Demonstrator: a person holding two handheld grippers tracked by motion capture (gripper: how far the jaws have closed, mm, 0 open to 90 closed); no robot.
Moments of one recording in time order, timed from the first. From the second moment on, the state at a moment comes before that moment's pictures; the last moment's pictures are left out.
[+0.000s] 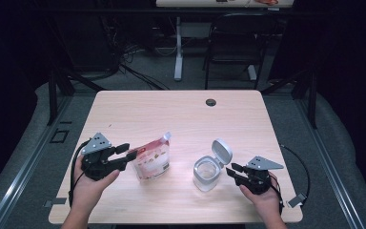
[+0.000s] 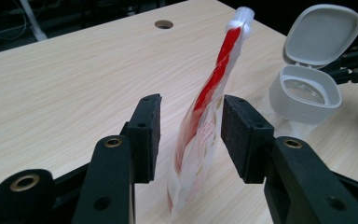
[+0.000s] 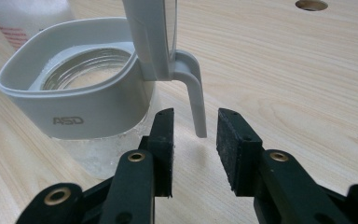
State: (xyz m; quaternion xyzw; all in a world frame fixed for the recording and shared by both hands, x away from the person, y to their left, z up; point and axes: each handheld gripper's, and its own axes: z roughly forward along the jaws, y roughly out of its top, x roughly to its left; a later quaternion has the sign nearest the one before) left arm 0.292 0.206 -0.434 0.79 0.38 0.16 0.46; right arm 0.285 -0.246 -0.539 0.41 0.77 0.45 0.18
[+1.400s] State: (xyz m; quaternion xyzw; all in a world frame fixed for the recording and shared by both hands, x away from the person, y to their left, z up) left arm 0.293 0.179 -0.443 0.81 0.31 0.20 0.45; right arm 0.276 -0.260 -0.536 0.43 0.75 0.46 0.19
